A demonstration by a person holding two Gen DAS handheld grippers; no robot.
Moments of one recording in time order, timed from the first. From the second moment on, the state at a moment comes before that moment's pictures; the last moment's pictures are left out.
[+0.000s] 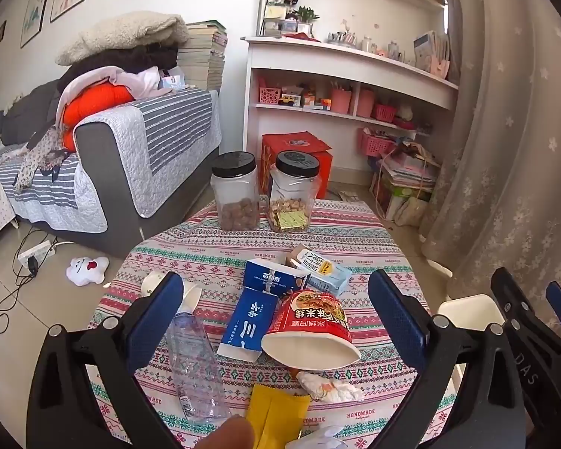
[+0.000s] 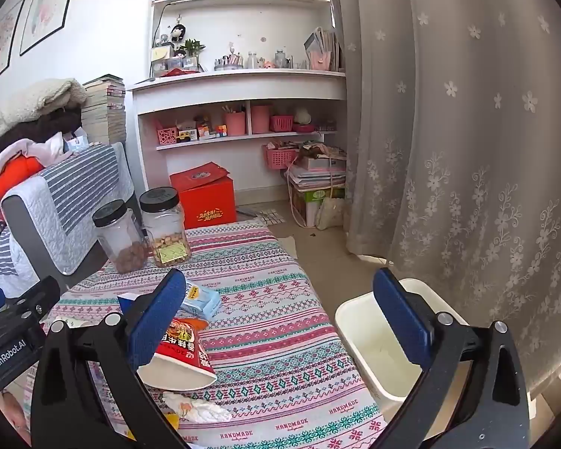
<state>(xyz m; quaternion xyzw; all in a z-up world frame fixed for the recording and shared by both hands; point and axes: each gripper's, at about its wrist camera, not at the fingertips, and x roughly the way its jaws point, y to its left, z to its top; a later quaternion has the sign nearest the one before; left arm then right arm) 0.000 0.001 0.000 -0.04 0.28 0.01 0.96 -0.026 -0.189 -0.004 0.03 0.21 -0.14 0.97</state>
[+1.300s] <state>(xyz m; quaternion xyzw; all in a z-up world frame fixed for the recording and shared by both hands) 0.003 0.003 -0.020 -0.05 0.30 0.01 0.95 -0.023 -0.187 -0.006 0.03 0.22 -0.13 0.97</state>
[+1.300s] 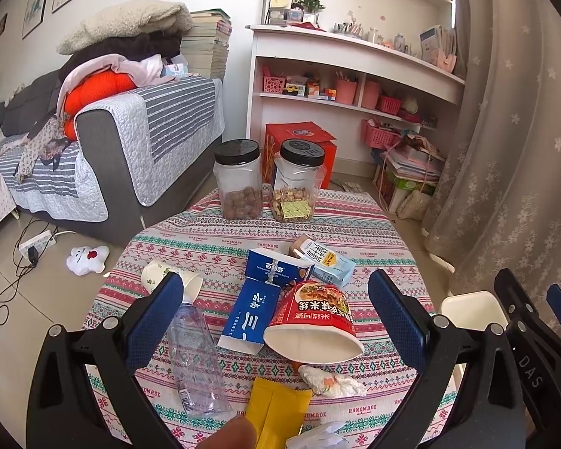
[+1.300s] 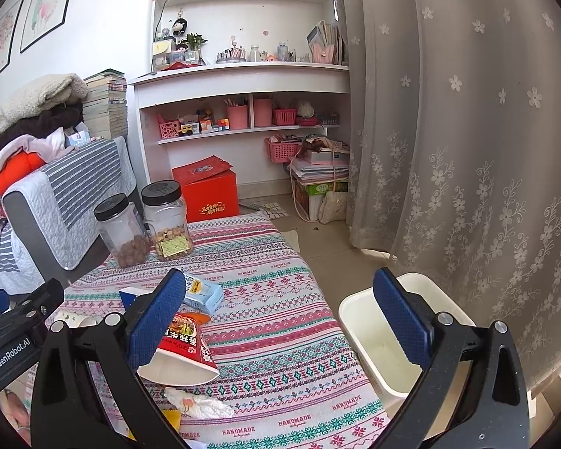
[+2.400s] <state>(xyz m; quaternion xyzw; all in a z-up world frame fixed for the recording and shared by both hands) 0.074 0.136 -0.079 -0.20 0.52 0.10 0.83 0.023 -0.212 -0.056 0.22 0.46 0.03 0.86</state>
